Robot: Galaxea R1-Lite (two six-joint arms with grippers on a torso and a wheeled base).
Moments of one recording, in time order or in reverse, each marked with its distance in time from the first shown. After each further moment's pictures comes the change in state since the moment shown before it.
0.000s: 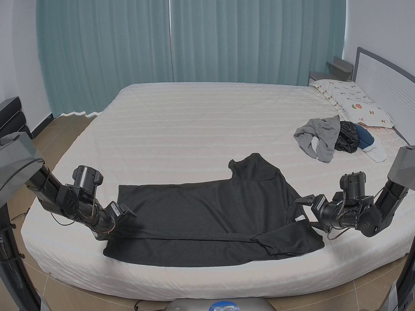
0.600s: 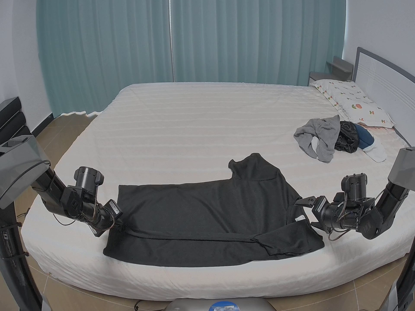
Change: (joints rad) left arm 0.029 0.047 -0.022 -0.051 0.100 0.000; right arm -0.003 -0.002 0.031 -0.029 -0.004 -0.061
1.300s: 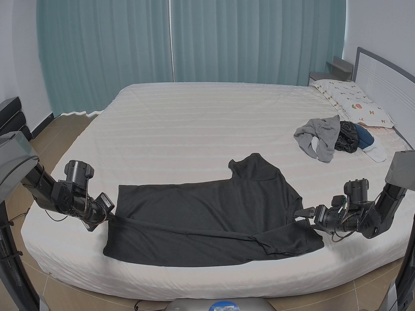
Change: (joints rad) left arm 0.035 -0.054 0.007 0.009 -0.008 0.000; right arm -0.085 0.087 -0.019 -0.016 0.190 -0.297
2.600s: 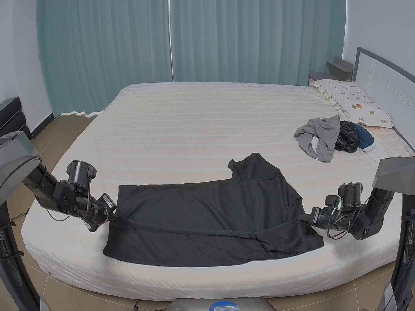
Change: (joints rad) left arm -0.010 0.015 -0.014 0.011 -0.005 -0.002; right arm -0.029 0.153 -0.081 -0.147 0.020 -0.141
